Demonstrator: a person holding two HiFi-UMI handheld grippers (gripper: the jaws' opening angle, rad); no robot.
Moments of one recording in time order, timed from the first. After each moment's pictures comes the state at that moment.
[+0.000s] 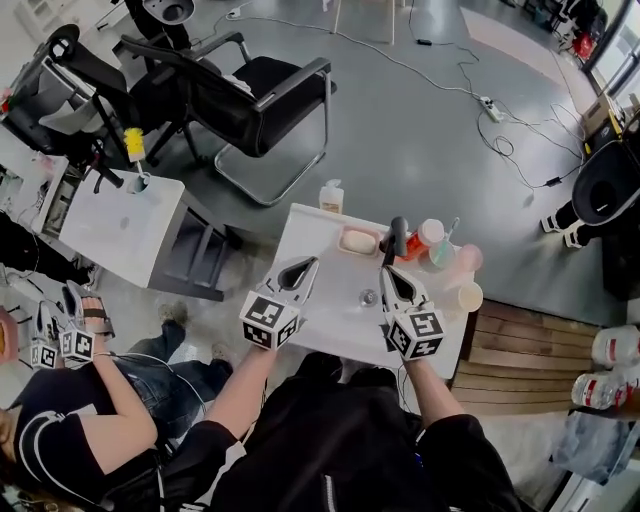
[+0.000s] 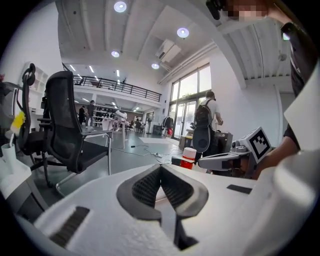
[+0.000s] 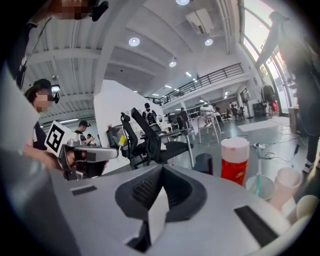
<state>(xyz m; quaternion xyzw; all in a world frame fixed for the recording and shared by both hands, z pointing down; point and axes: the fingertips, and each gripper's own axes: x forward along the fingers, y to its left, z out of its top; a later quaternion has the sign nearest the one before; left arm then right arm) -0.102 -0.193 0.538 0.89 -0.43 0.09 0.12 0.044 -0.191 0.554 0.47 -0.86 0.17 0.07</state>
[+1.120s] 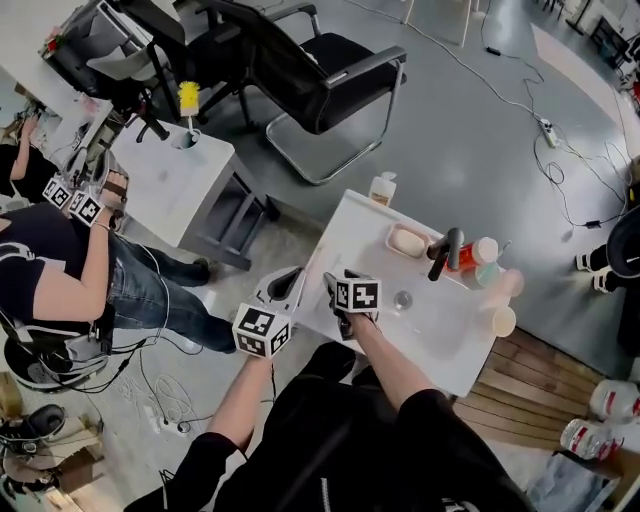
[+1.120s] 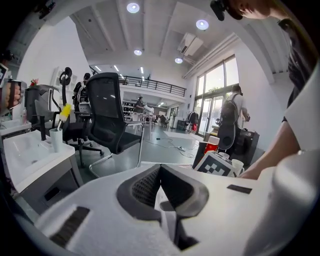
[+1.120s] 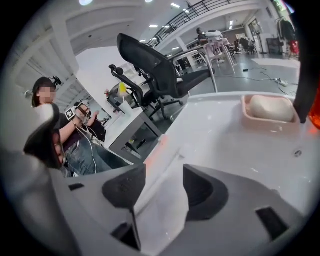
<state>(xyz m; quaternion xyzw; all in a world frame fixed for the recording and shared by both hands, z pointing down) -0.227 -0.134 0.586 0.80 -0.56 0.11 0.17 -0.168 -0.160 0.748 0.32 -0.80 0.42 0.28</state>
